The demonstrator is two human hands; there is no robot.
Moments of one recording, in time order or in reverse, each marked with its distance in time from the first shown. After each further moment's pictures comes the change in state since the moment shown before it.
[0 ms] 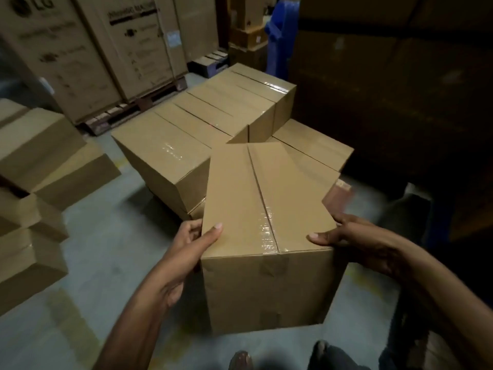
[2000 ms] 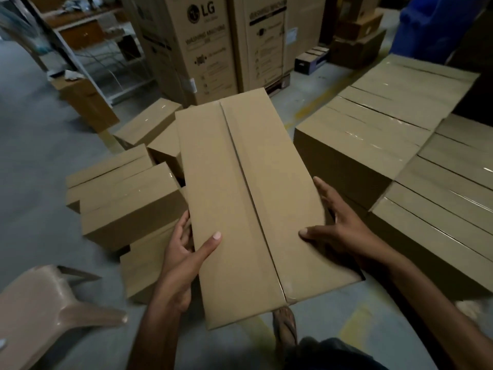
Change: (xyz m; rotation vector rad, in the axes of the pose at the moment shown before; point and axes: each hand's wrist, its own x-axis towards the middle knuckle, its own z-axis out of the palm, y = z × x) left_hand -0.051 -0.017 -0.789 -0.128 0.374 0.227; right_hand 0.062 -0.147 0.801 -0.108 -0.164 -0.495
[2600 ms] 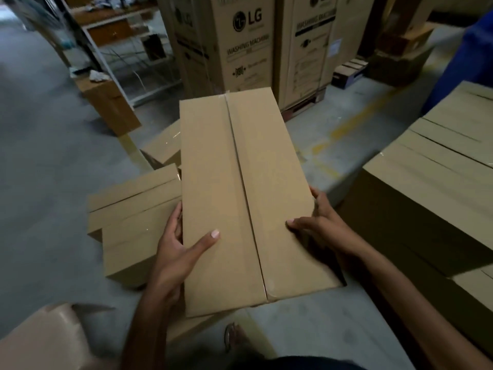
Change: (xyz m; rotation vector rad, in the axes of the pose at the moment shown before) left_hand 0.285 0.102 -0.152 0.195 0.058 0.128; right_hand 0.310 -0.100 0.175 0.097 0.003 0.097
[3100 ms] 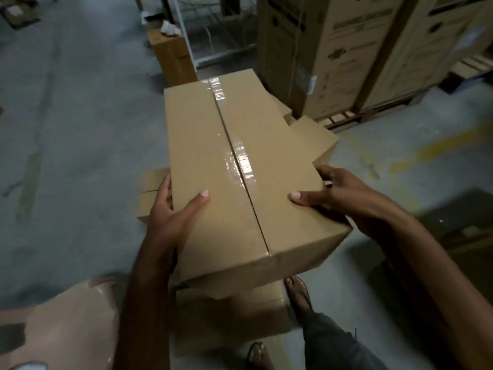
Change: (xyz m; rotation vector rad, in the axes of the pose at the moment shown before) left_hand 0.239 0.007 -0.174 -0.078 0.348 -0.145; right_hand 0.271 -0.143 0.190 -0.374 -0.342 0.058
